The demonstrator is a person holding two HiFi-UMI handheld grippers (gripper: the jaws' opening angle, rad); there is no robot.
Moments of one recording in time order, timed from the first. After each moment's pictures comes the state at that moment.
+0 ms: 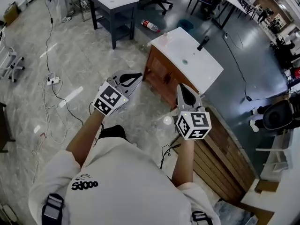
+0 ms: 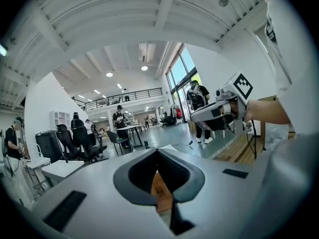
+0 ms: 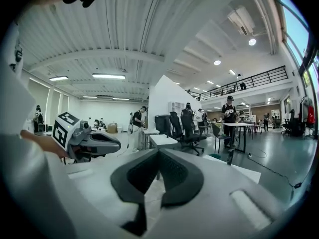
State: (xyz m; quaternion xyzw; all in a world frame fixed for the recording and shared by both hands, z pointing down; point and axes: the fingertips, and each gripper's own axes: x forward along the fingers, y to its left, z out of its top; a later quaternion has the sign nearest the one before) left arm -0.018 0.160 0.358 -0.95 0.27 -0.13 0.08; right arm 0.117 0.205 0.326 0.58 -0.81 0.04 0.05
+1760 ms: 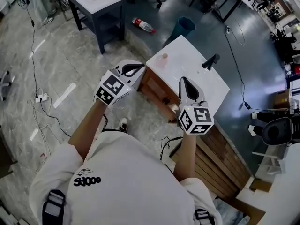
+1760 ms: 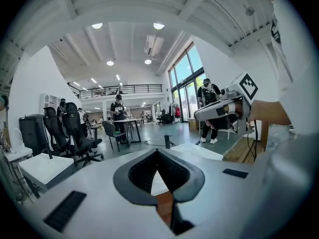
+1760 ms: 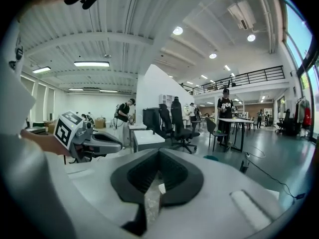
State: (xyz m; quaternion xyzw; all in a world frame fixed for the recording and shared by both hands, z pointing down) left arm 0.031 -0.180 0.407 -0.96 0.23 -0.14 0.03; right arm 0.161 -0.116 0.361 0.62 -0.78 0.06 0.08
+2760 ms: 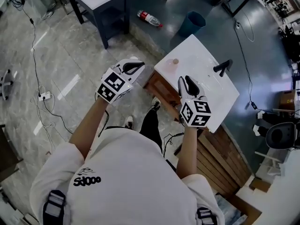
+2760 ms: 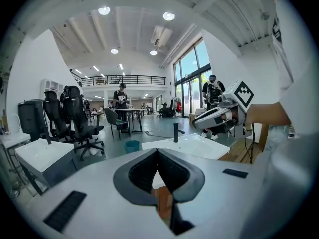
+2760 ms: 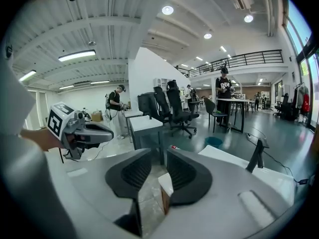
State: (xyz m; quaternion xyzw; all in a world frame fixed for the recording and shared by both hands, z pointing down) left arm 0.012 -0.264 0.465 -0.96 0.22 -0.18 -0.02; right arm 0.165 -0.207 0.451 0.62 -0.75 0.16 0.12
